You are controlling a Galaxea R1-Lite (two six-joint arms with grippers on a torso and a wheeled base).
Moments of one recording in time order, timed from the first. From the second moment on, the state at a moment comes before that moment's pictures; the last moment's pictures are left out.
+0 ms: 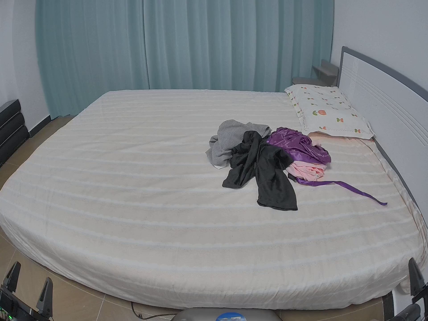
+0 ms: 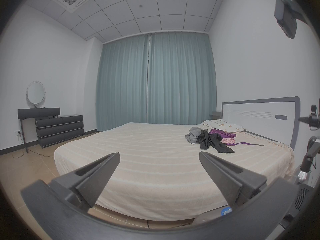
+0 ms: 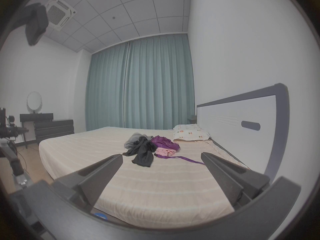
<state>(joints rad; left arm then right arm) 0.00 0.02 -0.02 0.00 0.02 -0.02 0.00 0.07 -0.10 0.00 0.02 -0.01</state>
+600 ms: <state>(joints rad) 0.00 0.02 -0.02 0.00 0.02 -0.02 0.11 0.81 -0.29 -0.23 0.09 0.16</state>
